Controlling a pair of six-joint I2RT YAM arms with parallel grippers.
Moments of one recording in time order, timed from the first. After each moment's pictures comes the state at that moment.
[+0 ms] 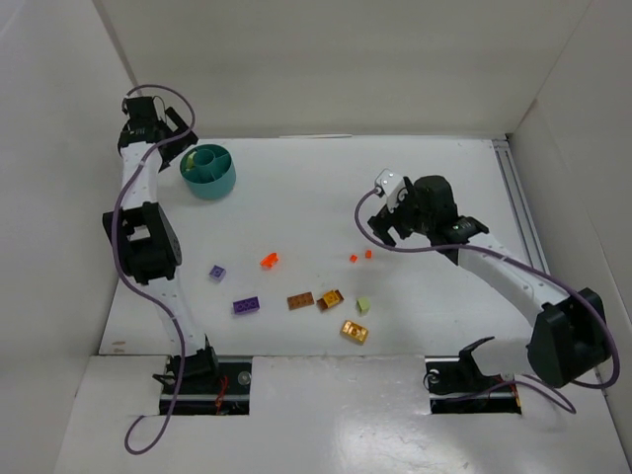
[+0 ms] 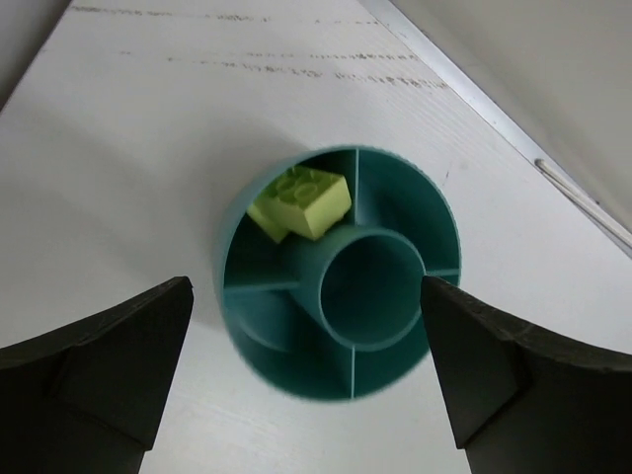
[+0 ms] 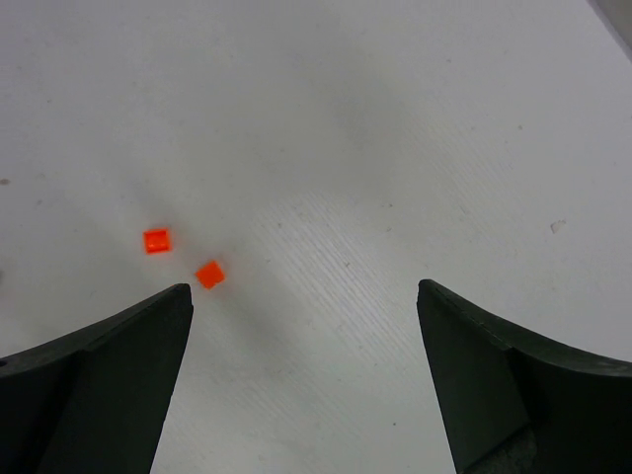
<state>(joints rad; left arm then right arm) 0.23 2.14 2.02 -0.63 0.06 -0.49 0.41 1.34 0.96 -0.20 -0.22 -0.41</state>
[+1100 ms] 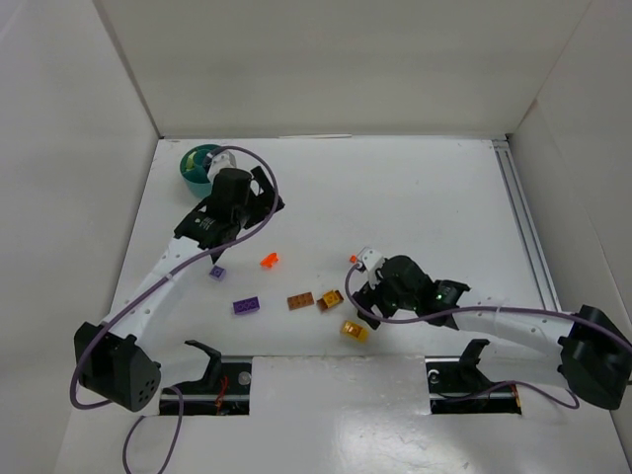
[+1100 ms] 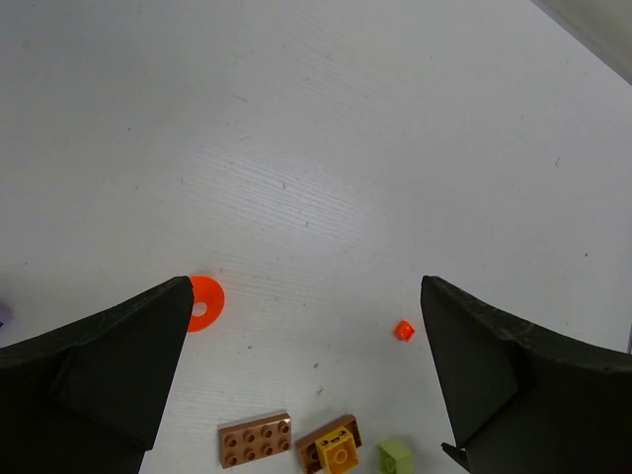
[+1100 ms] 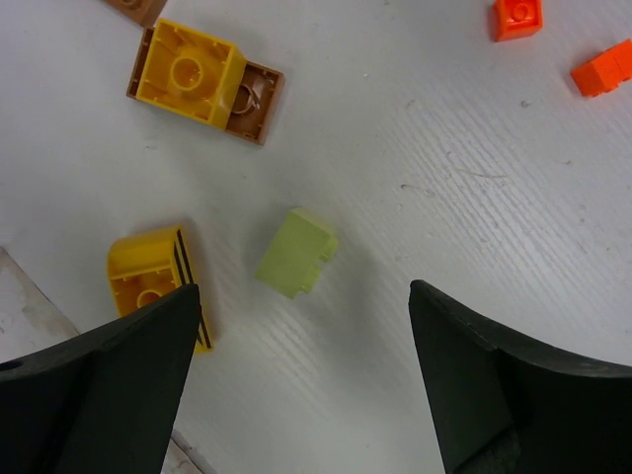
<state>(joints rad) -0.42 1.20 1.07 -0.50 -0.24 -0.77 0.90 1.11 0.52 -0.20 -0.02 0.06</state>
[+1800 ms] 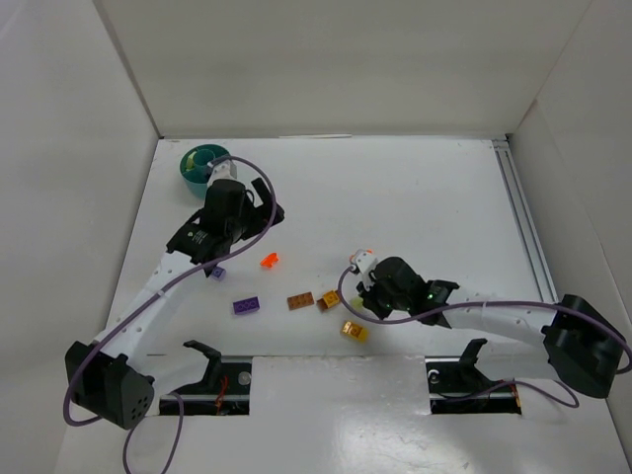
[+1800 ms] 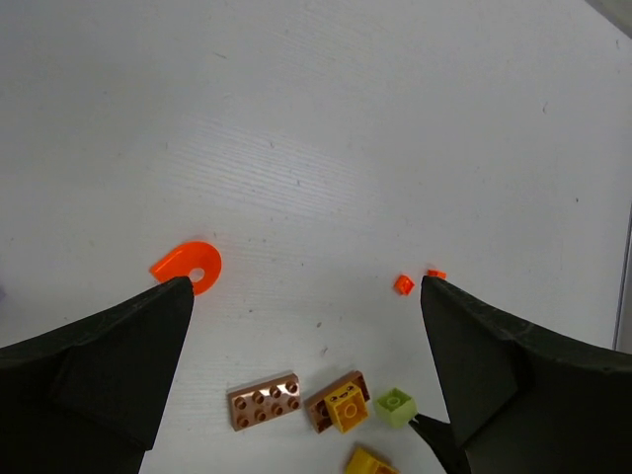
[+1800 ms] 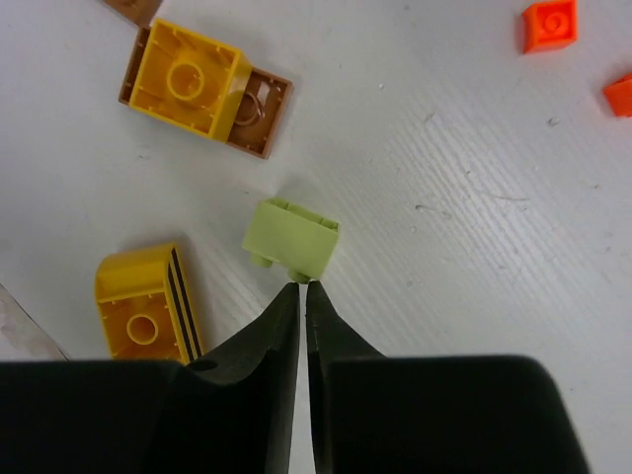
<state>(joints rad) -0.42 1.11 1.01 -0.51 -0.17 -0.74 0.92 1.22 0.52 -0.12 -0.02 0.06</state>
